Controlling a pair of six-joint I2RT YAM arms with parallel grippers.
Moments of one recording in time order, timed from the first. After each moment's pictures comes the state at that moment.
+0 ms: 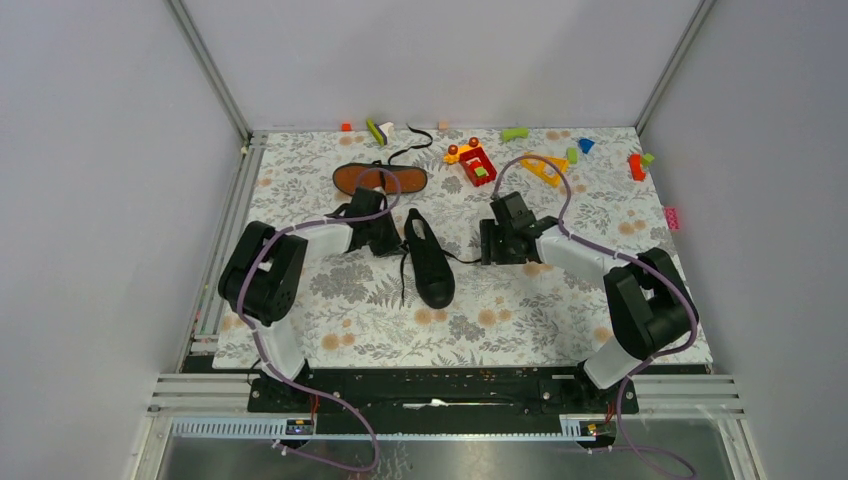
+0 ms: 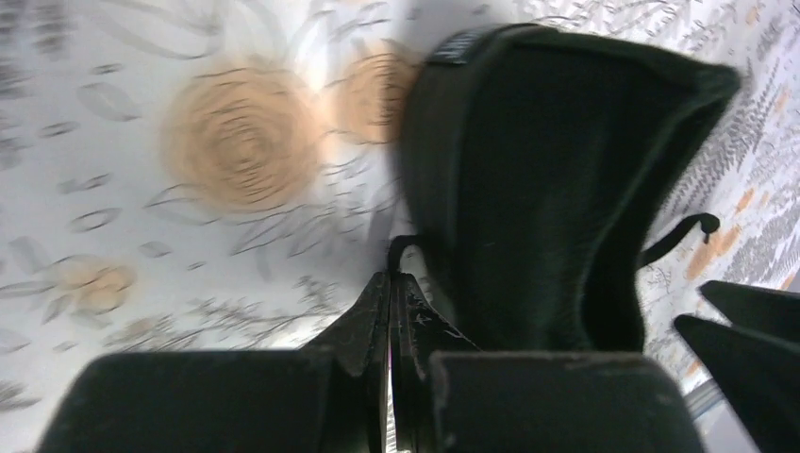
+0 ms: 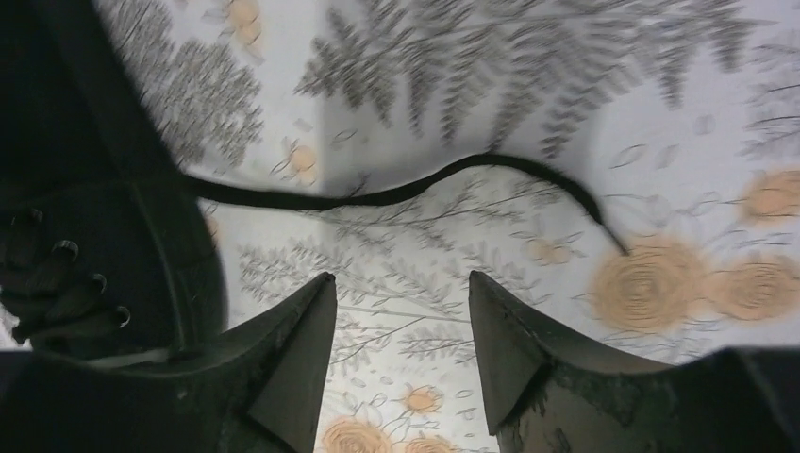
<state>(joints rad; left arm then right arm) -0.39 1.80 0.97 -0.10 0.23 -0.73 0.49 1.61 0.96 -0.39 0.08 0.42</state>
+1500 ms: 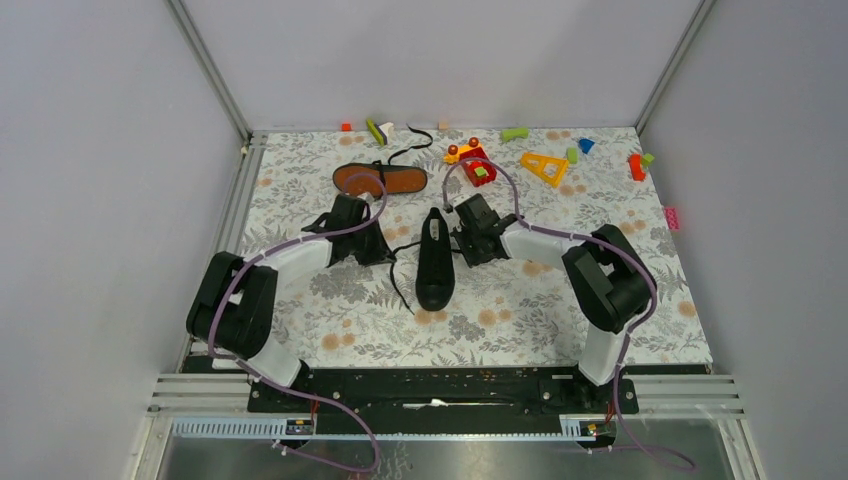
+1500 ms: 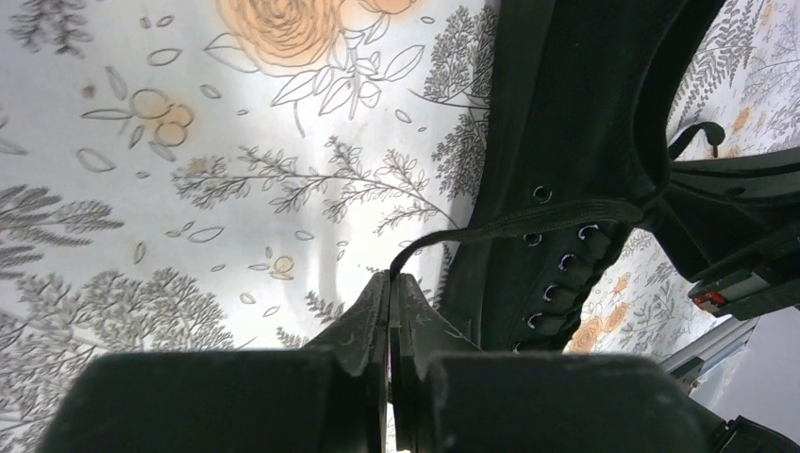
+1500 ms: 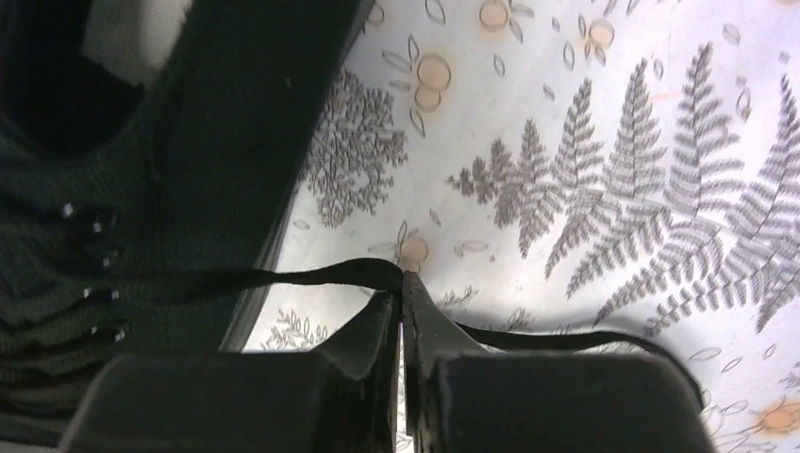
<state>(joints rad) -0.38 1.59 0.86 -0.19 0.28 -0.65 0.64 1.86 1.13 -0.33 0.07 0.06</state>
